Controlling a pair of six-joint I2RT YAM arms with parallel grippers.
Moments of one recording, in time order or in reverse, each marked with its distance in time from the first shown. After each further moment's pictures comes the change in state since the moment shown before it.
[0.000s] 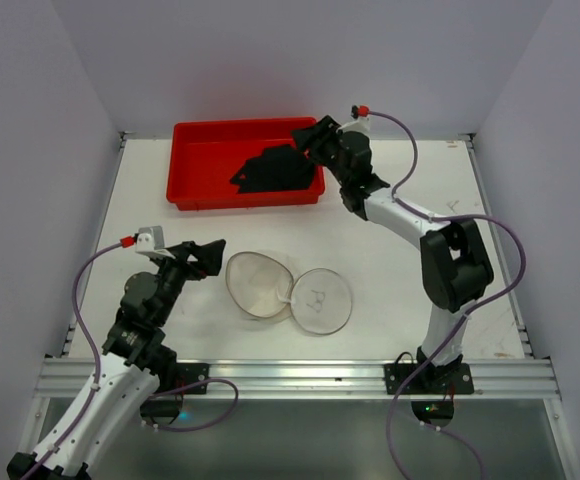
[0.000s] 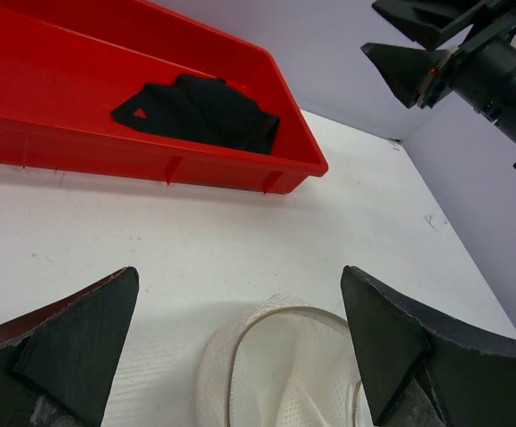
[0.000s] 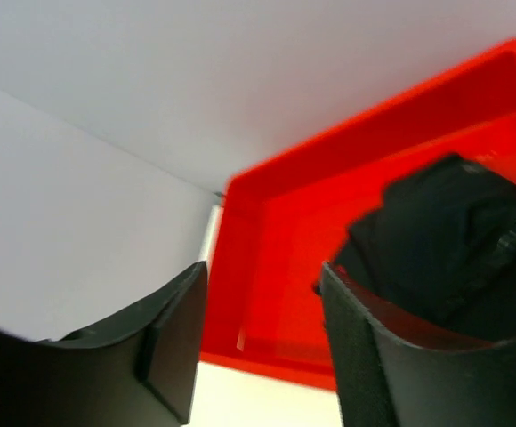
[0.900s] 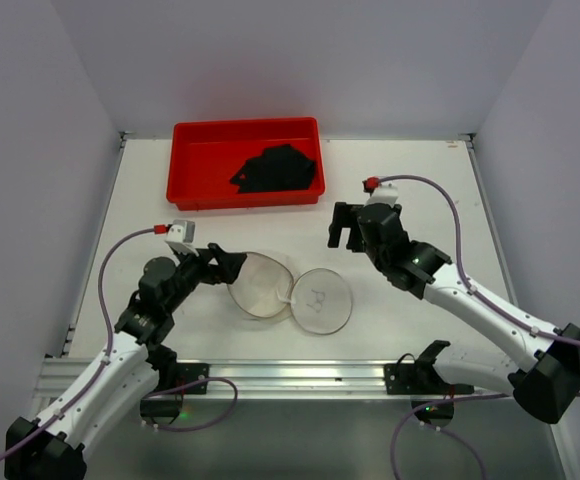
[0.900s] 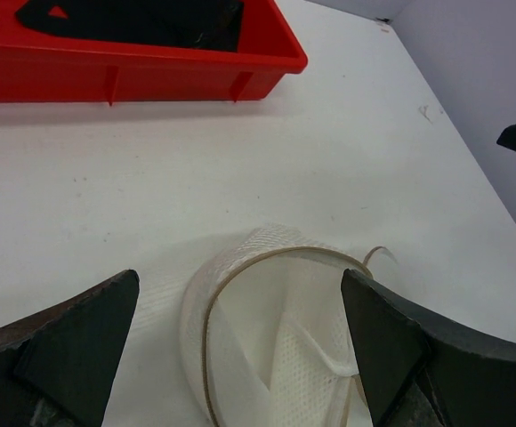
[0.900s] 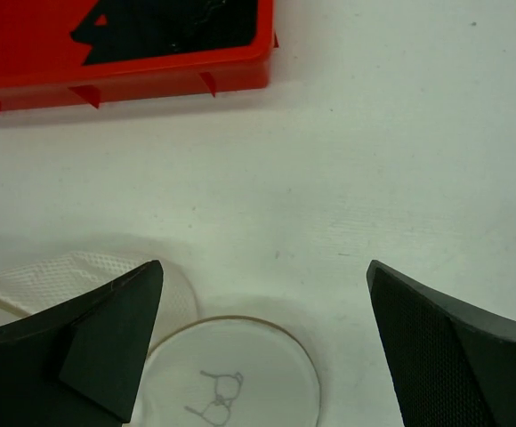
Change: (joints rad) left arm -0.014 0.225 0.008 0.045 0.195 0.055; right arm 0.243 -0.754 -0.453 -0.805 0.372 -0.373
